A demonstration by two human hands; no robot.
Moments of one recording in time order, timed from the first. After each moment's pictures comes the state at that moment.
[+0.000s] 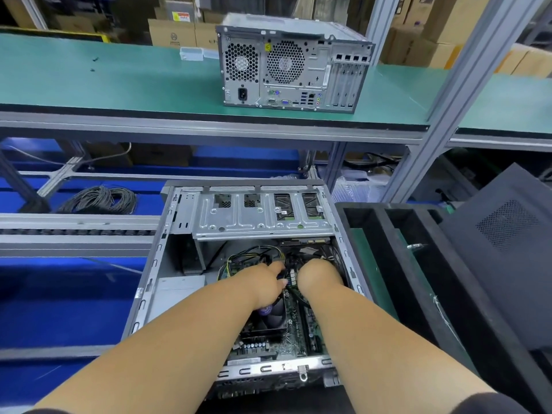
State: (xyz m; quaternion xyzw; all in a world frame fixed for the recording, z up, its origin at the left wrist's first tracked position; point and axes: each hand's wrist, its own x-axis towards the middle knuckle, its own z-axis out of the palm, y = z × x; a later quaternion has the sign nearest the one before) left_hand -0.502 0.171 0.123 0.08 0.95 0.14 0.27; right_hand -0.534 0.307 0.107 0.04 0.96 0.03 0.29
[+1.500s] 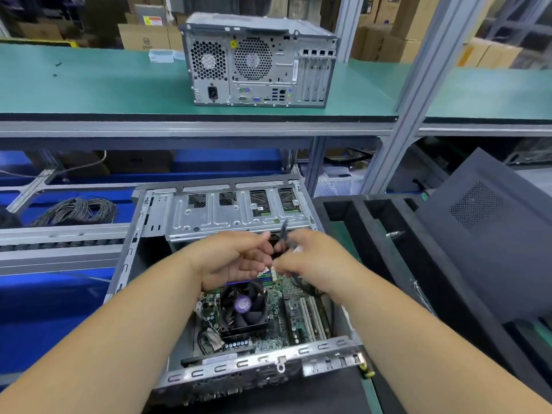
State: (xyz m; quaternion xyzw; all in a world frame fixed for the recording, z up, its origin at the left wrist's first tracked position) left_hand -0.495 0.151 0.195 -0.03 0.61 0.70 0.37; right_hand -0.463 0.338 0.220 -0.03 0.87 -0.47 0.13
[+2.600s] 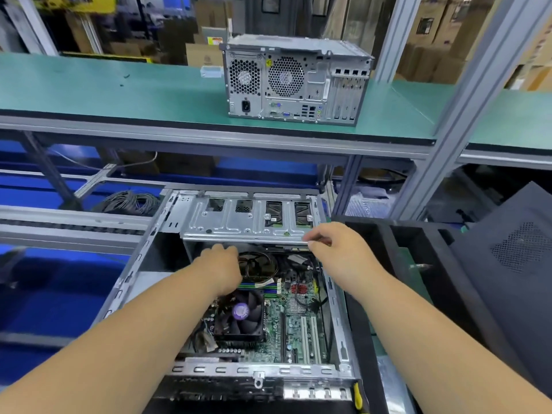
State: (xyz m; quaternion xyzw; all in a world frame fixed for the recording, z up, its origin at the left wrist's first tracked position) left_hand -0.499 0.156 0.164 -0.10 0.98 0.05 0.19; right_hand -0.514 0.385 0.206 -0.12 0.92 -0.38 0.02
